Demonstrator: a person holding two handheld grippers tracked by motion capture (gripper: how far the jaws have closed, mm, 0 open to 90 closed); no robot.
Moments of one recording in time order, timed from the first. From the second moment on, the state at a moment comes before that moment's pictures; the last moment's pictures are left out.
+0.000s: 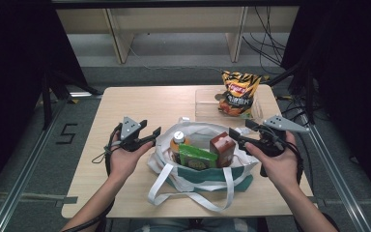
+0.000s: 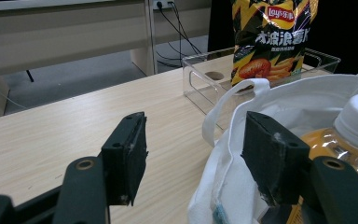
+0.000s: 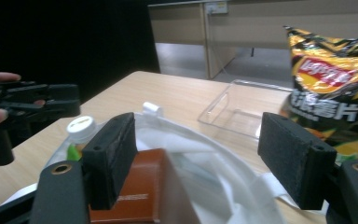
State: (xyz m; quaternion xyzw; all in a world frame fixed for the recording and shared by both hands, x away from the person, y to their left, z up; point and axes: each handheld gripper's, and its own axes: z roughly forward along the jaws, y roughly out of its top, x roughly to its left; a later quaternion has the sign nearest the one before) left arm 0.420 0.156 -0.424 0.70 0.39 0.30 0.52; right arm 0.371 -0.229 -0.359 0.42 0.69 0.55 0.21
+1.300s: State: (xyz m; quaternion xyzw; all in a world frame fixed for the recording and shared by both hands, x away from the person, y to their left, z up) left arm 0.420 0.156 -0.425 0.70 0.39 0.30 0.52; right arm 0.364 -0.190 -0.394 0.39 0.74 0.51 0.21
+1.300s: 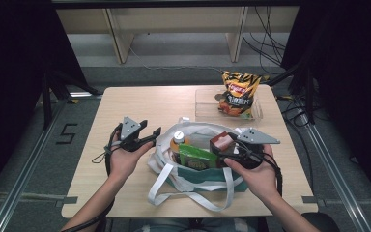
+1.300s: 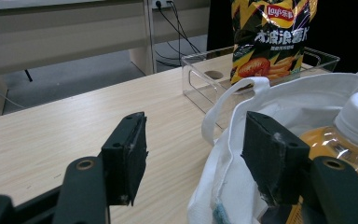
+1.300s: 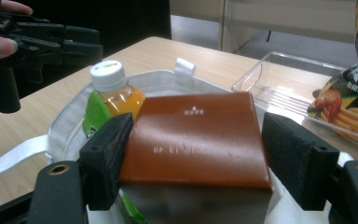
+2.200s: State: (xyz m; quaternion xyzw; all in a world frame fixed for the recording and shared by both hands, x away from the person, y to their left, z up) left arm 0.421 0.157 -0.425 0.70 0.39 0.30 0.52; right arm 0.366 -0.211 -0.379 0.40 0.72 0.53 0.22
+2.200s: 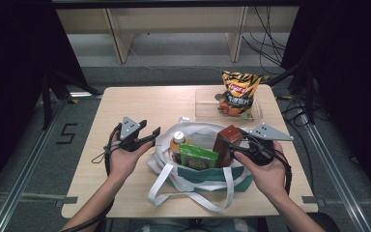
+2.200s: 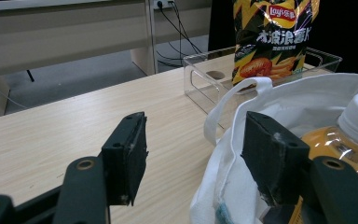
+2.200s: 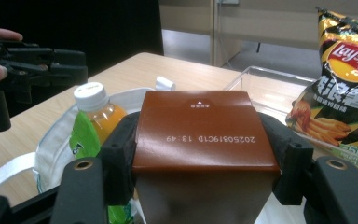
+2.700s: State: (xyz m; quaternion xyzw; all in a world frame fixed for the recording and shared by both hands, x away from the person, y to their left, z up) left arm 0.420 0.157 -0.424 0.70 0.39 0.30 0.52; right arm 0.363 -0.220 -0.354 0.39 0.71 0.55 0.23
